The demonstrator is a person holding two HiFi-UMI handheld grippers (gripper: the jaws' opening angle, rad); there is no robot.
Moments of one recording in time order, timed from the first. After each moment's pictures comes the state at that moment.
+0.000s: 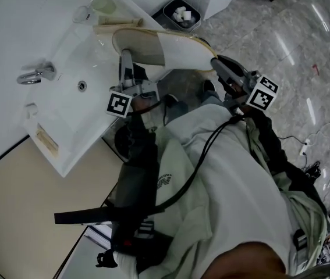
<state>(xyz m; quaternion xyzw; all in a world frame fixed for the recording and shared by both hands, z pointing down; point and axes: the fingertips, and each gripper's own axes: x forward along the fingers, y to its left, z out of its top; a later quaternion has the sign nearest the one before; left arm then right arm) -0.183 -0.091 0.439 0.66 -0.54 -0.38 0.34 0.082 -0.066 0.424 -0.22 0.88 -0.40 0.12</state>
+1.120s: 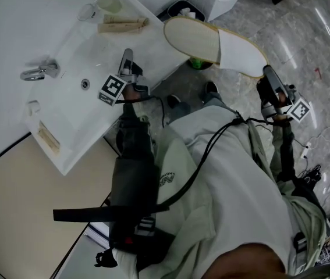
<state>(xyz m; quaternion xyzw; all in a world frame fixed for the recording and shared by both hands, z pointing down) -0.225 -0.105 0.531 0.63 -0.59 -0.23 0.44 0.218 -0.065 0.402 -0.22 0.84 -0.43 0.24</state>
